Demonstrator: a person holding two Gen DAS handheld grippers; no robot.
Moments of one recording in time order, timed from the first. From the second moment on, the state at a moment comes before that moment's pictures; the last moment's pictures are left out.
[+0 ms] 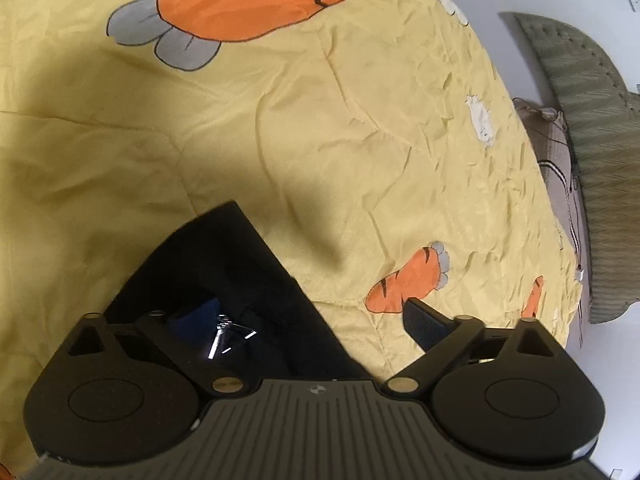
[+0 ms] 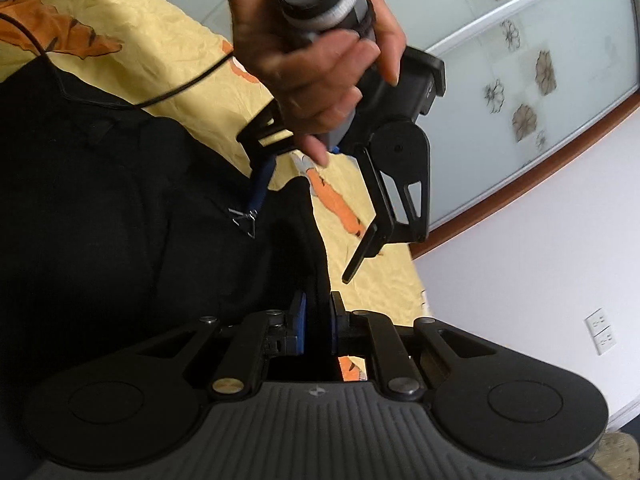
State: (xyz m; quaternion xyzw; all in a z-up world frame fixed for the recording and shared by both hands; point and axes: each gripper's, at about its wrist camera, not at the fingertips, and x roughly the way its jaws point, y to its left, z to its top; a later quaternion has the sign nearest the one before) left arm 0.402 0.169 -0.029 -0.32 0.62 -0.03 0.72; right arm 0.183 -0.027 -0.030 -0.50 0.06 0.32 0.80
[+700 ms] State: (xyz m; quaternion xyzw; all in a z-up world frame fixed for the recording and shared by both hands) left arm 0.270 0.147 0.059 -0.16 0.40 -0.03 0.90; right arm 0.192 -0.059 -0.036 -0.46 0.17 0.24 0.84
